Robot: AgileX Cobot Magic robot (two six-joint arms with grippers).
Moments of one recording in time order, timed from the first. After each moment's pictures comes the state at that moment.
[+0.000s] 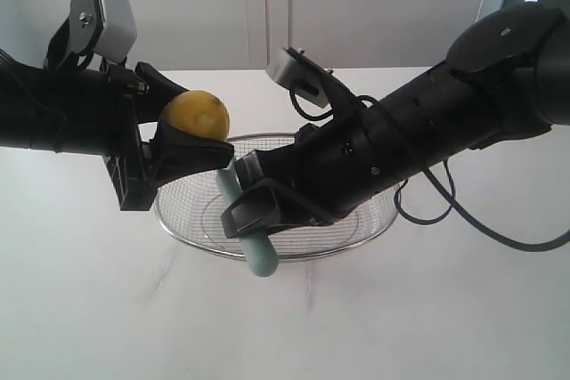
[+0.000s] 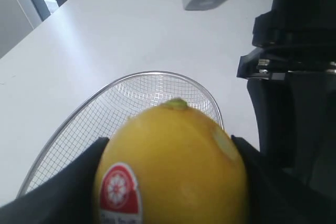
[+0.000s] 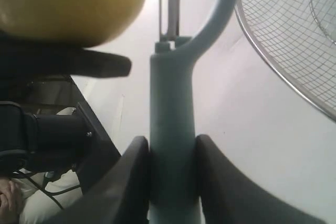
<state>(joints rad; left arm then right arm) -0.37 1.35 -0.84 -1.43 0.76 1.92 0.51 1.57 -1.02 1.07 0.91 -0.66</state>
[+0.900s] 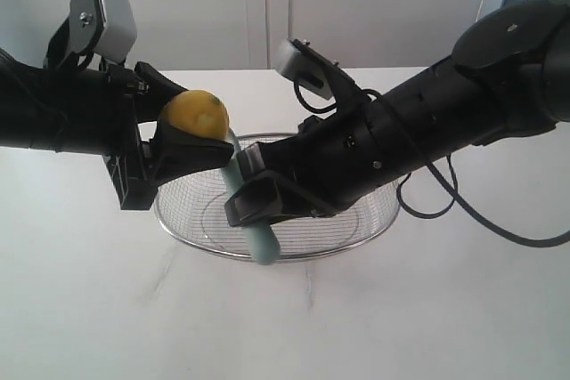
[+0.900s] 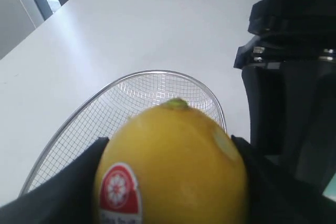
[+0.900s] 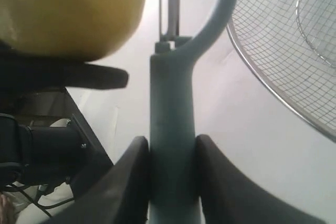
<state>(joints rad) -0.37 1.35 -0.84 -1.43 0.75 1.92 0.51 1.56 -1.02 1.07 0.88 -0.66</state>
